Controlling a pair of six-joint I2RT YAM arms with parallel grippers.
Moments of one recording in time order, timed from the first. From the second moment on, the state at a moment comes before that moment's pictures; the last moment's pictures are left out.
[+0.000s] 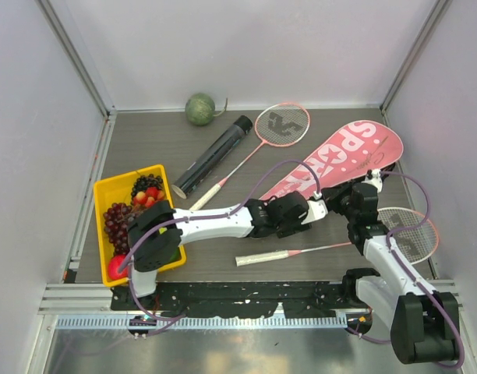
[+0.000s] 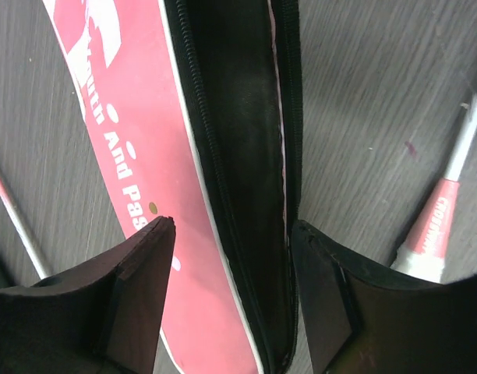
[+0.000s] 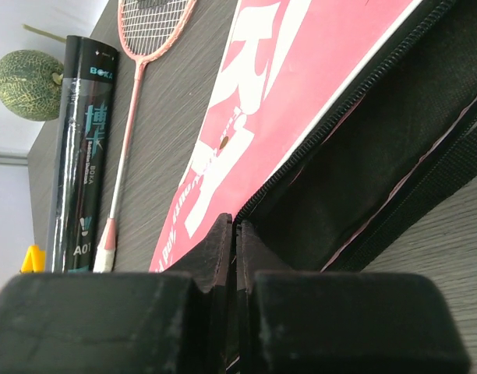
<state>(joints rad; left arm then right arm) -1.19 1.88 1.39 -0.33 -0.26 0.25 0.05 0.91 0.34 0.12 -0.04 0.85</state>
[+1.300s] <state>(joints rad) -1.02 1.91 1.50 -0.50 -0.17 -0.03 0.05 0.73 0.67 -0.80 0.07 1.11</state>
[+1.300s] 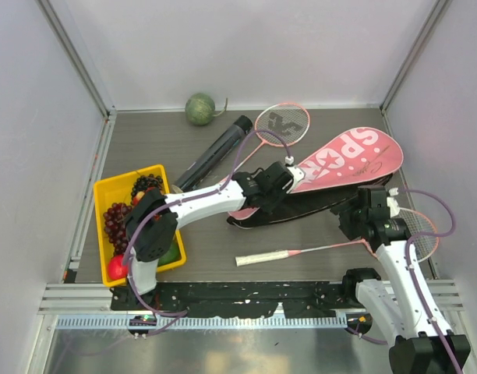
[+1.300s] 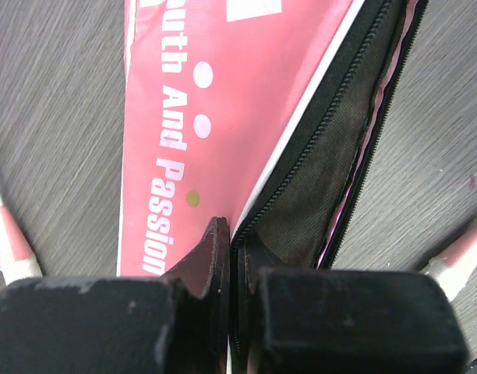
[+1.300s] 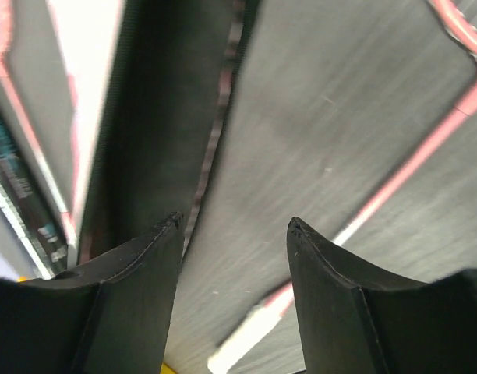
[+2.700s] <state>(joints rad) -1.02 1.76 1.43 -0.62 -0.18 -0.26 0.05 0.97 0.44 -0.68 0.15 1.18</state>
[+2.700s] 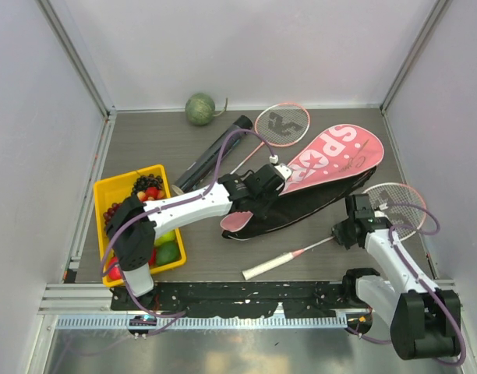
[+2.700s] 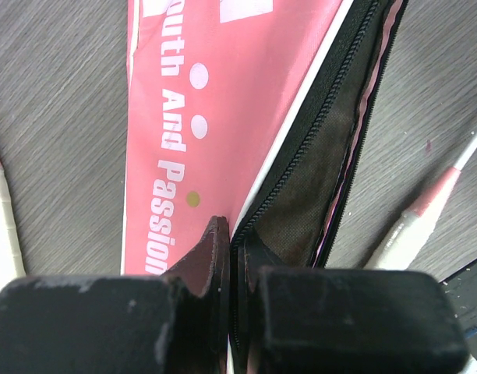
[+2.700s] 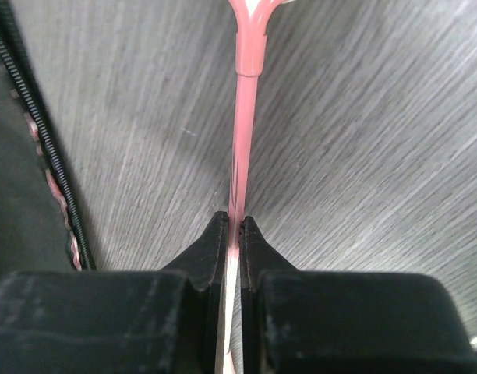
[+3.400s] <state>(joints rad) -1.03 1.77 1.29 -0.47 -0.24 -0.37 0.05 0.97 0.43 -0.53 -0.03 0.95</state>
